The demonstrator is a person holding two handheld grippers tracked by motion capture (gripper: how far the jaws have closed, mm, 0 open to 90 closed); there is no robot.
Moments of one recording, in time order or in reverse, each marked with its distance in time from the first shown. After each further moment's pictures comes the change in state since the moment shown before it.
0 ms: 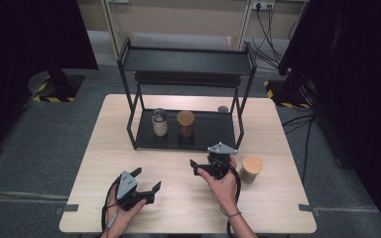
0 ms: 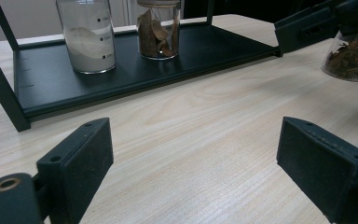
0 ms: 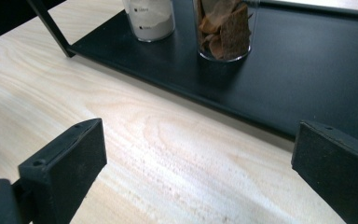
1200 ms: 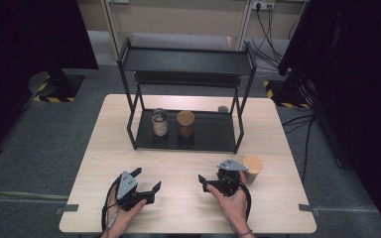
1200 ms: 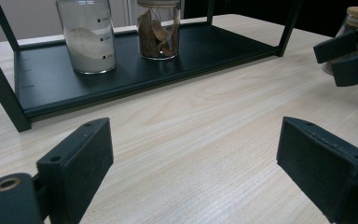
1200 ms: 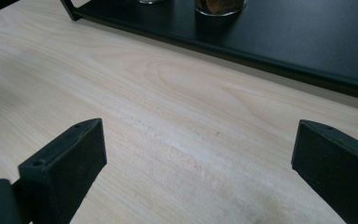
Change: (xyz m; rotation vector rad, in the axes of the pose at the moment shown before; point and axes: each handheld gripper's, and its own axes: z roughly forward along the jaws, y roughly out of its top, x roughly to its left) left arm 0.000 0.000 0.000 0.001 0.003 0.004; right arm -0.004 -0.044 -0.032 0.020 0.005 -0.003
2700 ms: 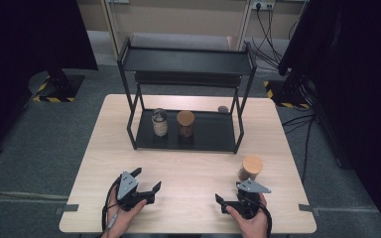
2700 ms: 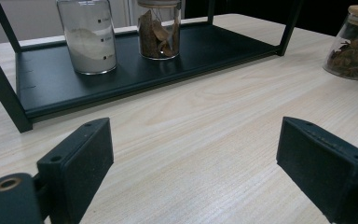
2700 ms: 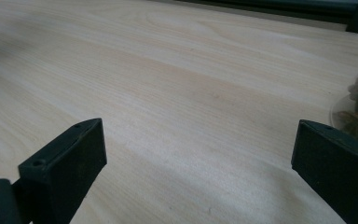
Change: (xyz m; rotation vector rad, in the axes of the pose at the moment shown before) left arm -0.001 0.000 0.000 -0.001 0.005 0.004; right arm -0.017 -0.055 -0.056 0.010 -0.002 0.033
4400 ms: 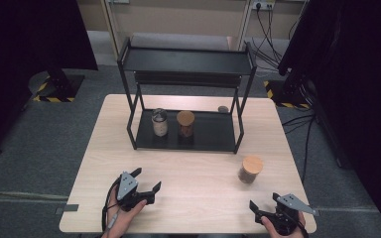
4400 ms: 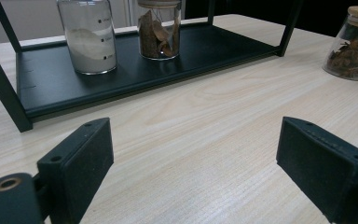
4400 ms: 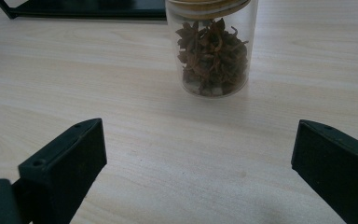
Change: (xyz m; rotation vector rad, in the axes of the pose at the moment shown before) left arm -0.001 0.000 -0.001 -0.001 0.001 -0.002; right arm -0.046 -0.032 -0.080 -0.085 -0.174 0.120
